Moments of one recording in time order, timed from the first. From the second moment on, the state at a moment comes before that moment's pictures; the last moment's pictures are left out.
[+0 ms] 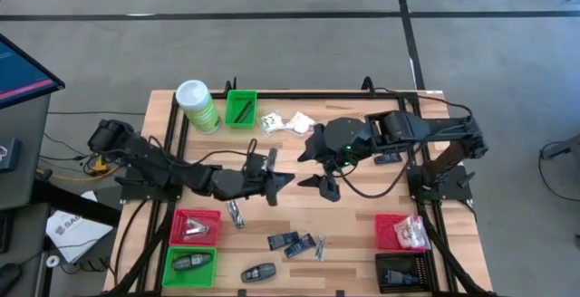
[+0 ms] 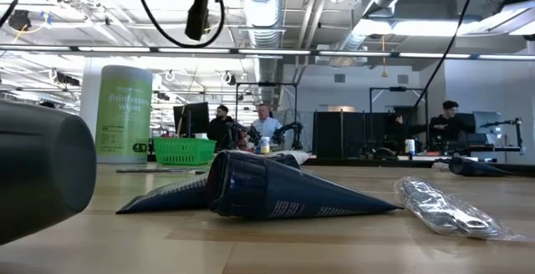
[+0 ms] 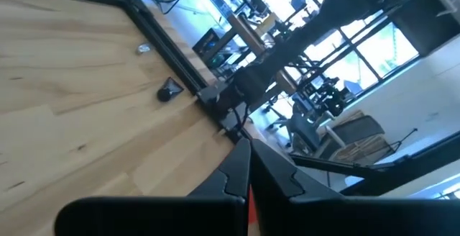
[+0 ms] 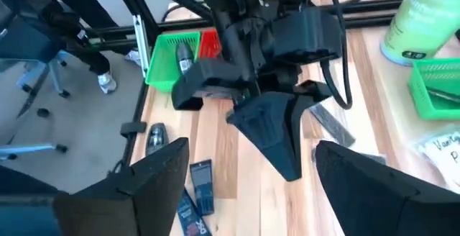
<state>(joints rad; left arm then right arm) -0.32 1.48 0.83 0.49 -0.61 -0.89 0.18 1.64 1.91 -0.94 0.00 0.20</state>
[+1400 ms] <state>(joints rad) -0.11 1.53 1.03 -0.40 -0.33 -0.95 0.02 1.00 0.96 -0.42 -0.06 0.50</state>
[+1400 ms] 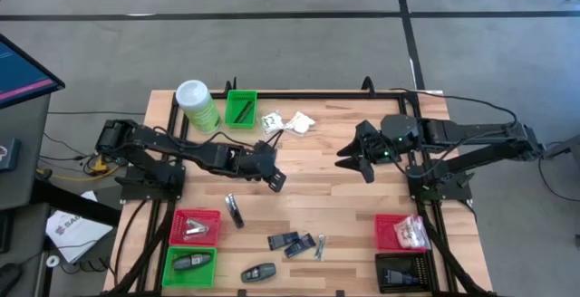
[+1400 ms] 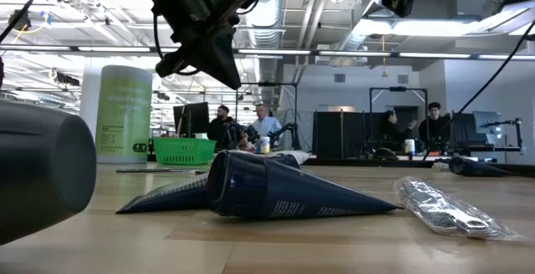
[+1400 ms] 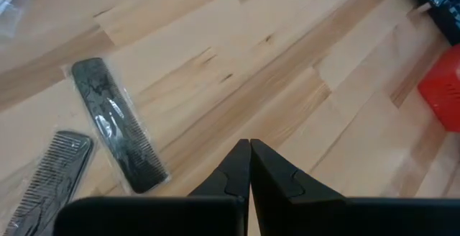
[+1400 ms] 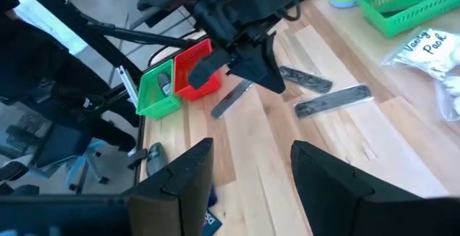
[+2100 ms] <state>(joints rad) -0.10 1.53 1.03 -0.62 -0.24 -0.98 -0.13 1.00 0.96 -0.43 -0.19 0.44</state>
